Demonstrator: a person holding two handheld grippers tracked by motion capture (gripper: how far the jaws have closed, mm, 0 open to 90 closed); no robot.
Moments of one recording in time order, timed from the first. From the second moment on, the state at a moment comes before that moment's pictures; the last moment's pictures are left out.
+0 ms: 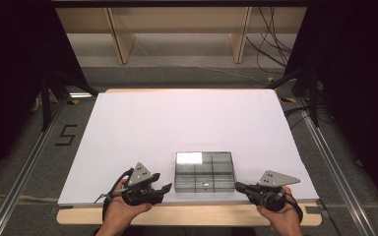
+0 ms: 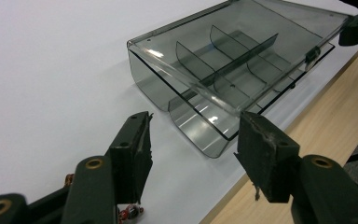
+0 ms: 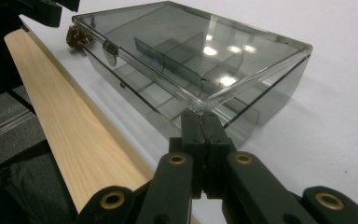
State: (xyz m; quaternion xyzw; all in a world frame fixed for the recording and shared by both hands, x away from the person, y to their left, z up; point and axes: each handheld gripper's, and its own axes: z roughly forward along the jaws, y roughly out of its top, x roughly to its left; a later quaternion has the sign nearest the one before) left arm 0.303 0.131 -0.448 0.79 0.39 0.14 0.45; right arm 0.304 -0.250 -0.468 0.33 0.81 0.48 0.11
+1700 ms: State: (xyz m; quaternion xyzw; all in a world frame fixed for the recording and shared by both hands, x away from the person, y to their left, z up) left arm 0.375 0.103 -0.438 0.81 0.29 0.22 0.47; right arm 0.355 -0.238 -0.432 0.31 0.78 0.52 0.15
